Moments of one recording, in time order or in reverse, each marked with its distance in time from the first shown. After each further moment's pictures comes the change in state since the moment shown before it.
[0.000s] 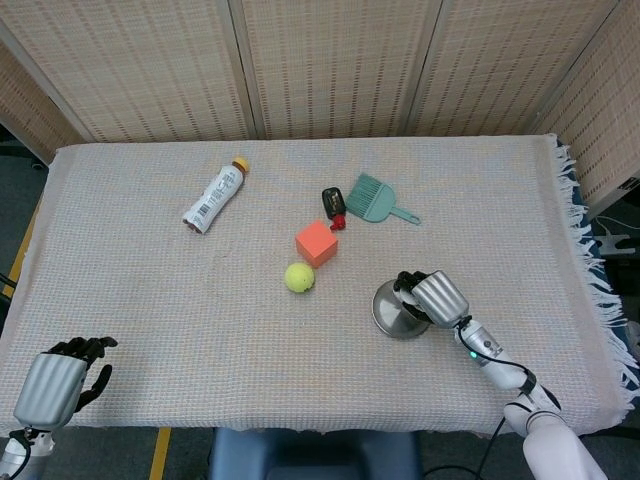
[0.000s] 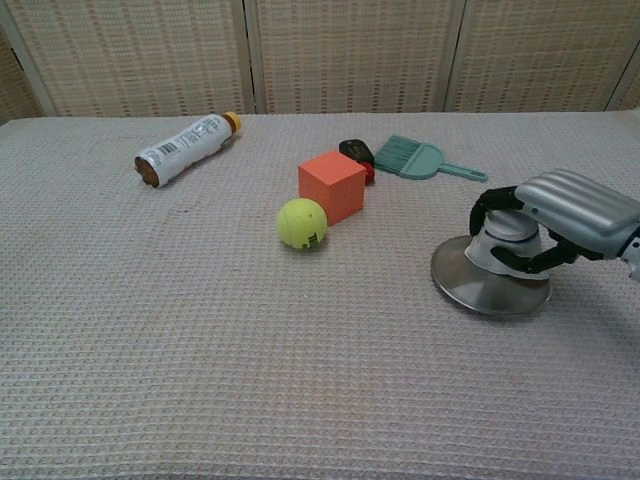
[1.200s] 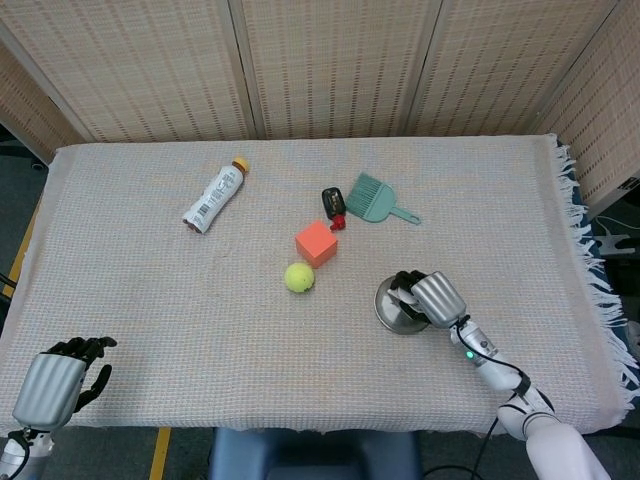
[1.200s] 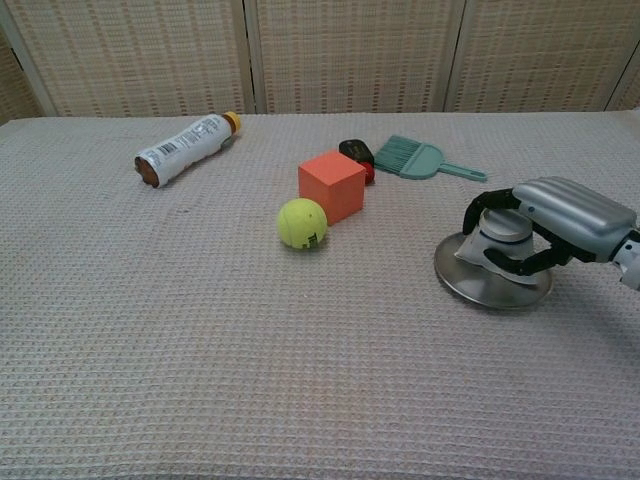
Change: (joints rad) left arm 0.003 0.001 0.001 0.000 0.005 0.007 -0.005; right arm 0.000 0.020 0.020 -0.103 0.013 -0.049 0.094
